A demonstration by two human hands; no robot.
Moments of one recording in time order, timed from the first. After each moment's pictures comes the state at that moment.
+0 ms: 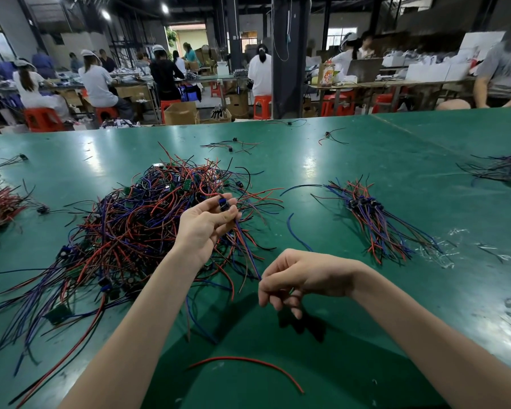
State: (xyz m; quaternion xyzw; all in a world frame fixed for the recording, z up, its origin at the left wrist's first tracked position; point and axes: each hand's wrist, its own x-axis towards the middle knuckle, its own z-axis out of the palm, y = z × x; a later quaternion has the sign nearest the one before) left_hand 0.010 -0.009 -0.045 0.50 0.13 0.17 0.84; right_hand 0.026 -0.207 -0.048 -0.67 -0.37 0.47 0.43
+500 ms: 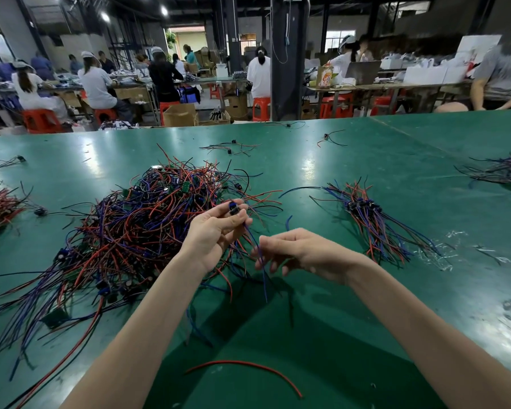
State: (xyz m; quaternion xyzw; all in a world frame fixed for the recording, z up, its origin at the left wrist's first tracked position) left_hand 0.010 -0.023 -0.046 0.48 0.12 0.13 0.86; right_hand 0.050 -0.200 -0.050 -0.71 -0.32 0.34 0.53
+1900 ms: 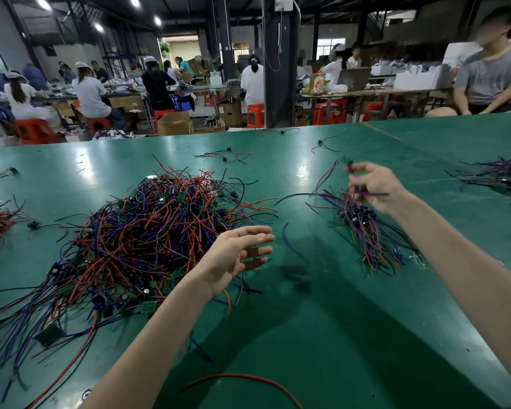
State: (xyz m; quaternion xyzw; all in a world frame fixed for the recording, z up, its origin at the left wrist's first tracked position) left_hand 0.003 -0.046 -0.054 0.63 0.08 -0.02 0.77; right_hand 0.180 -0.279 -0.004 -0.72 -0.03 0.04 0.69
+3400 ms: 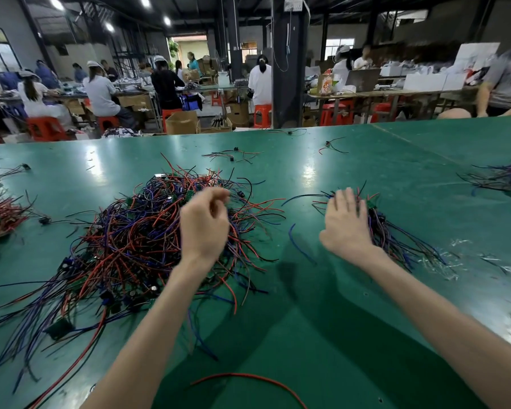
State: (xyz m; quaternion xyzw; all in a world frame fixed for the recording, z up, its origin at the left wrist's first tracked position) left_hand 0.007 -0.014 -0.032 0.82 0.07 0.42 0.37; right_hand 0.132 -0.223 -0.070 -0.98 -0.15 -0.12 0.03
